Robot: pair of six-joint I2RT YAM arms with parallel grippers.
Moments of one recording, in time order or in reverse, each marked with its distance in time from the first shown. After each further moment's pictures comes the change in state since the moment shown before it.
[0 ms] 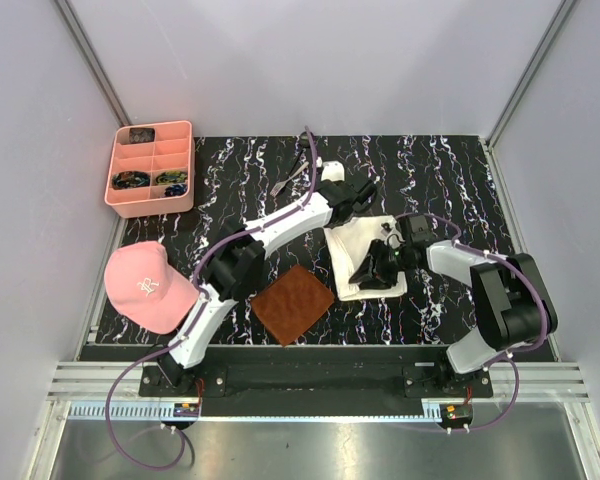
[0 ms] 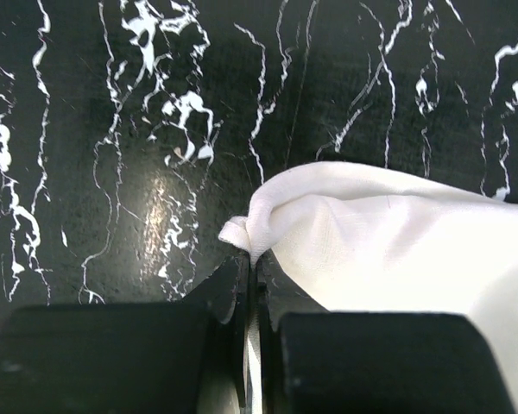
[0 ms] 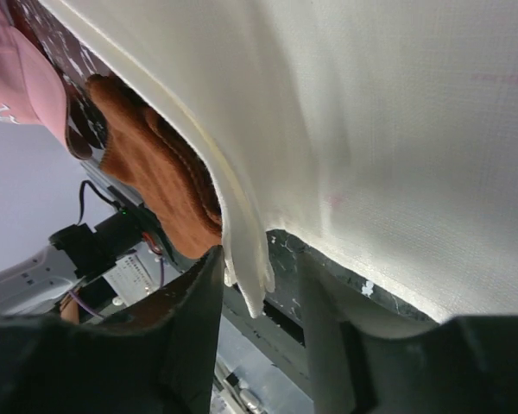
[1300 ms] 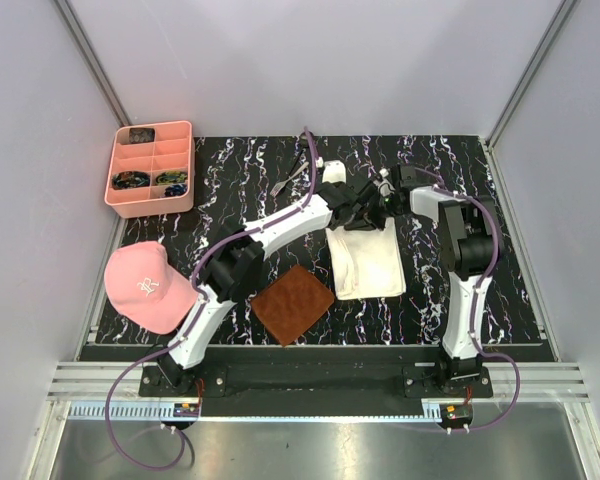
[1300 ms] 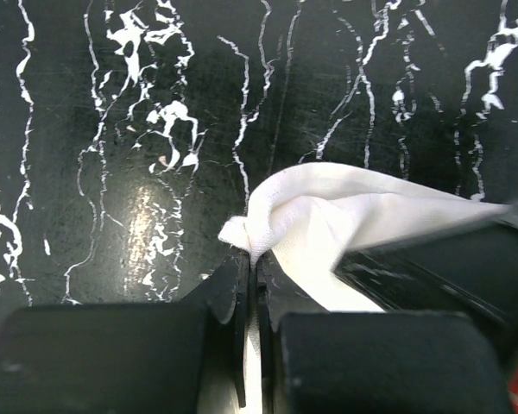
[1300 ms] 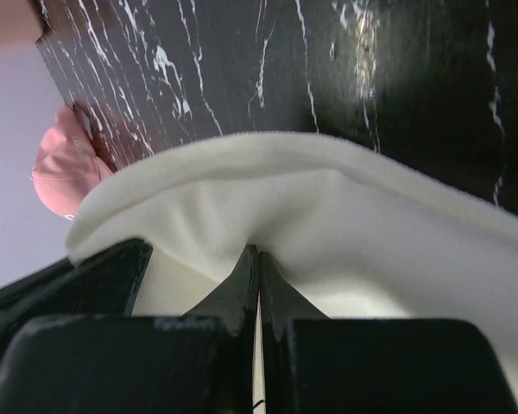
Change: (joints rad) left arm -0.009 -0.021 -0.043 0.071 -0.004 0.001; right arm -0.097 0.570 0.670 -0.043 -0.071 -0.036
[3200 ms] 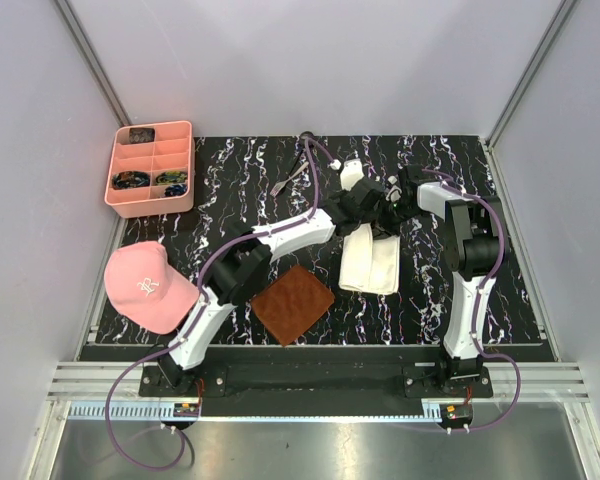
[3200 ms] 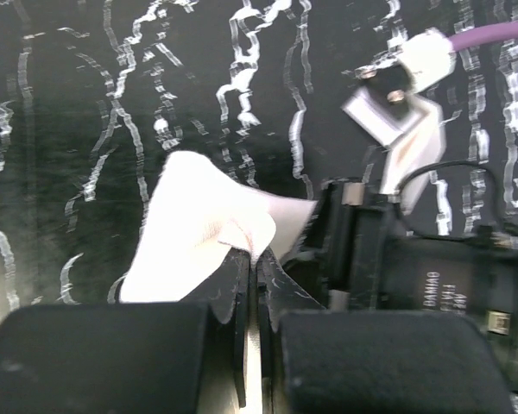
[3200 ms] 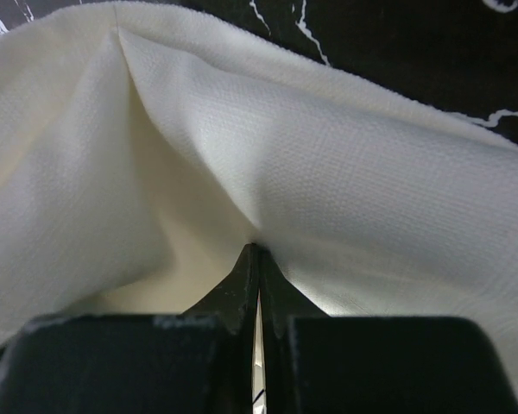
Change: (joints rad) left arm -0.034 -0.008 -0.167 0.591 0.186 0.048; right arm -0.037 0.006 0.047 -0.279 0.180 -0.186
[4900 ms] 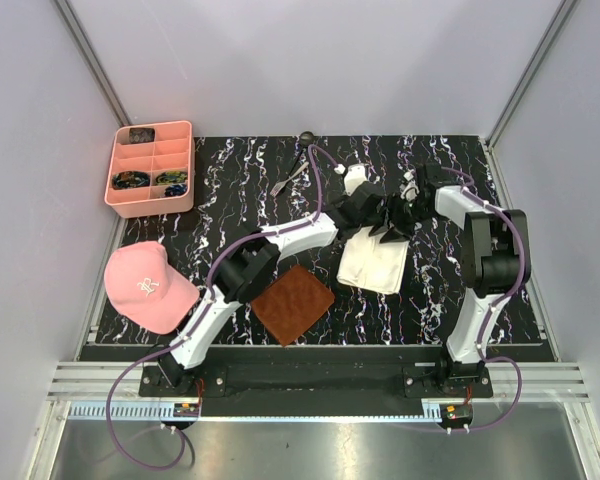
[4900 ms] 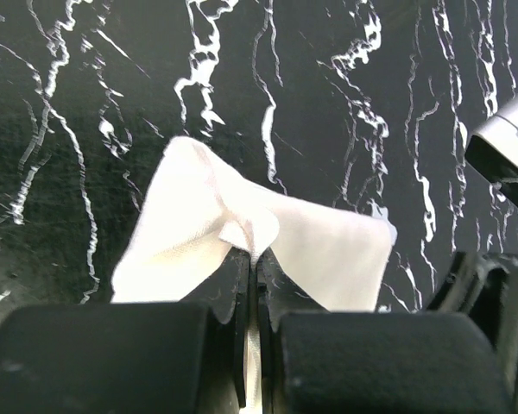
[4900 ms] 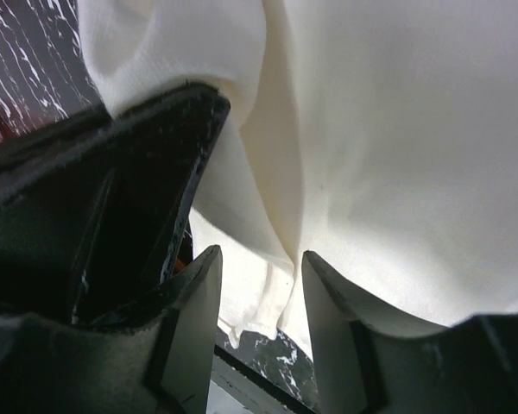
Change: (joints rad) left arm 0.000 0.067 -0.003 0.130 0.061 0.005; right arm -0.061 -0.207 -0.140 -0.003 -0.012 -0.032
